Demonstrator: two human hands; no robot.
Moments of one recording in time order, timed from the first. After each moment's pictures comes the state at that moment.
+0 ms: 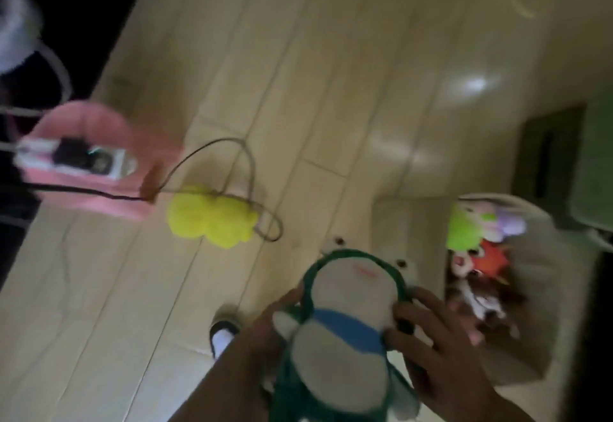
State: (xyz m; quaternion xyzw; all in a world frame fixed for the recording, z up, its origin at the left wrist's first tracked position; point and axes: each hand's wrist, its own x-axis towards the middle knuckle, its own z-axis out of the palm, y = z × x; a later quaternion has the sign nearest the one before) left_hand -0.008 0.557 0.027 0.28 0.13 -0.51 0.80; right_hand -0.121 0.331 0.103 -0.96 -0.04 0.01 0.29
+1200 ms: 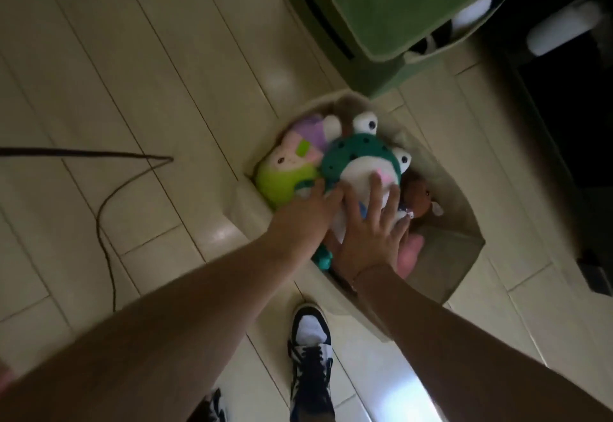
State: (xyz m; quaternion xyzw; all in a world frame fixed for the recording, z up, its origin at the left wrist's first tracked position) left_hand -0.071 0.138 -0.060 0.64 -0.71 -0.29 -0.05; right_hand -0.203 0.147 -0.072 -0.77 0.62 0.14 0.10
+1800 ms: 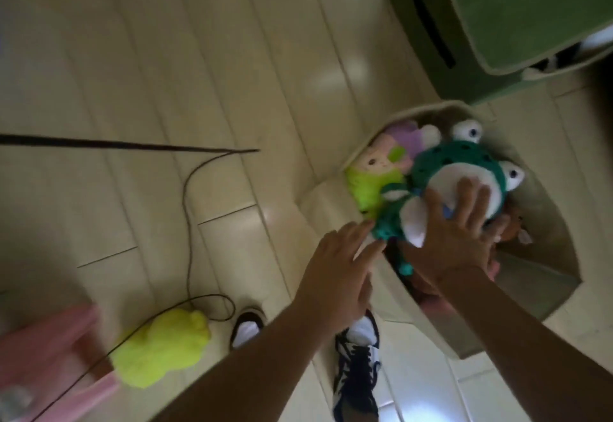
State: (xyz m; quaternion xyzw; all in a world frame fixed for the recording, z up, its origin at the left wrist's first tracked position) left_hand -0.017 0.264 -0.045 0.67 -0.66 -0.31 0.17; right_hand -0.165 0.138 -0.041 -0.77 0.59 0.21 0.12
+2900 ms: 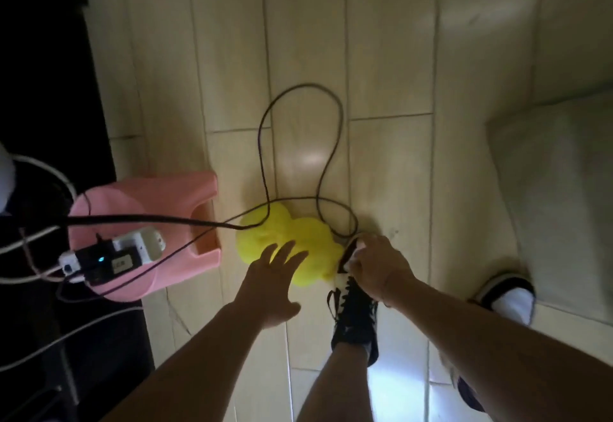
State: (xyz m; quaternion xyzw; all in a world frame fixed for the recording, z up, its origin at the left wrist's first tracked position) left_hand 0.160 0.642 -0.139 0.76 -0.37 -0.52 -0.14; right_hand 0.032 0.462 -0.186 -0.78 0.26 0.42 0.39
